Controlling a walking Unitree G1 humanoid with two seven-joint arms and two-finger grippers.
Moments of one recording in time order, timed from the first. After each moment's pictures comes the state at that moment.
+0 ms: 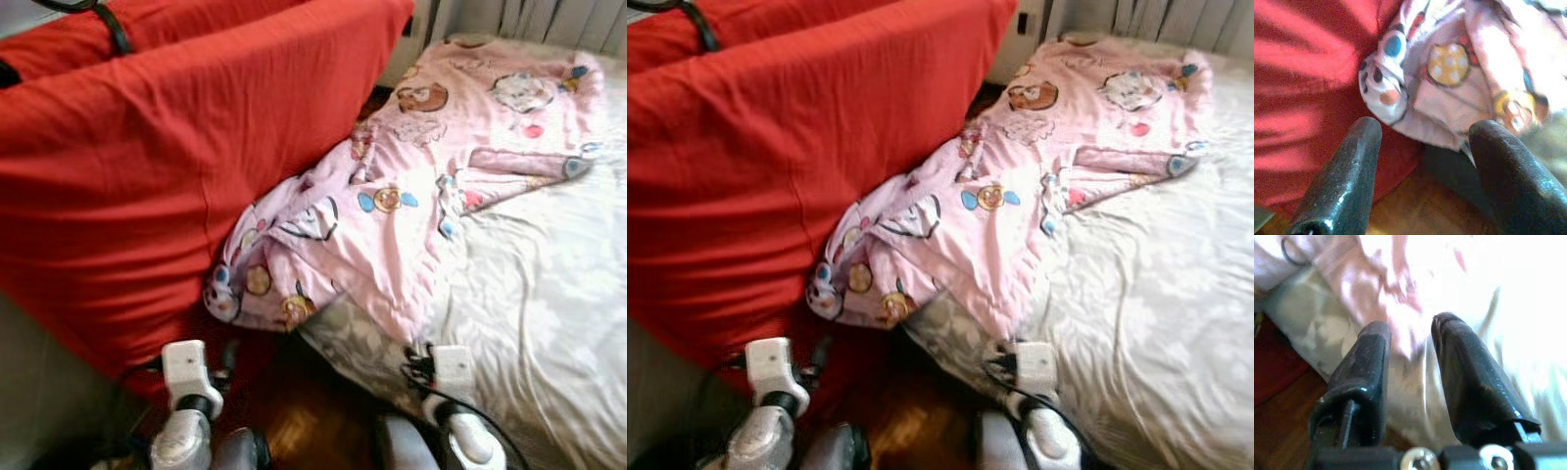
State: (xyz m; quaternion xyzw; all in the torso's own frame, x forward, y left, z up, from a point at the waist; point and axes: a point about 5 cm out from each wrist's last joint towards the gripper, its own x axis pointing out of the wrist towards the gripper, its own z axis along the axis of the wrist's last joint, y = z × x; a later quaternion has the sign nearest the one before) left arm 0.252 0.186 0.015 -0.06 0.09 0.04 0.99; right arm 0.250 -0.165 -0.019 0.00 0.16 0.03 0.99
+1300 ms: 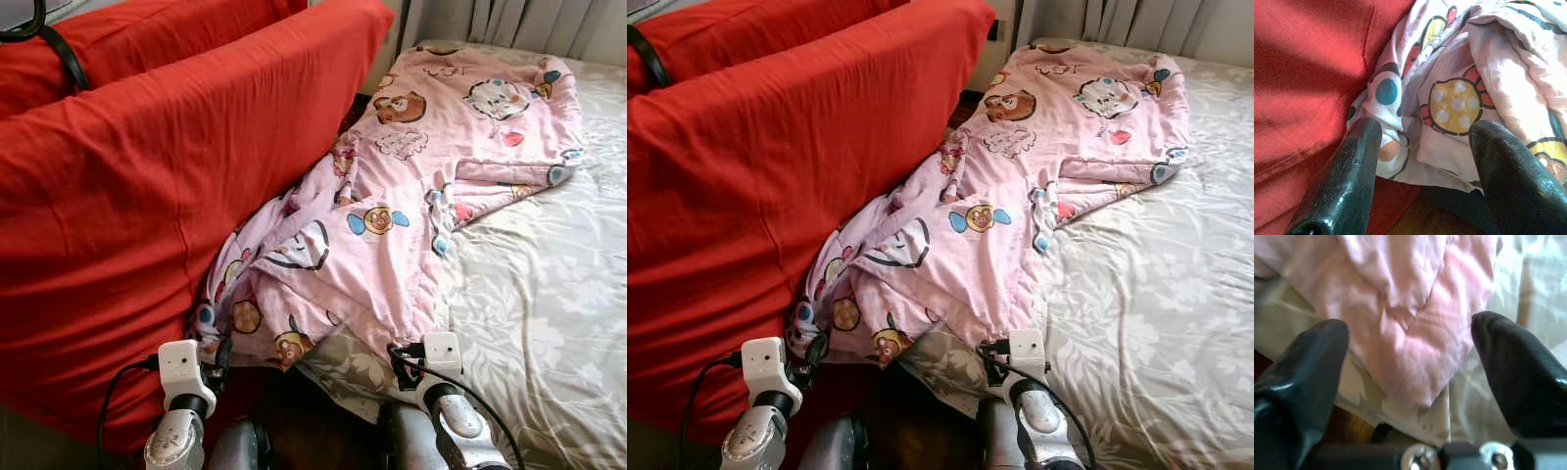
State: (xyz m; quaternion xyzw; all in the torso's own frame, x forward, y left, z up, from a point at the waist) left arm 0.248 0.195 0.015 -0.05 0.09 0.05 0.99; right arm 0.267 -0.157 -0.023 0.00 0.23 0.02 0.97
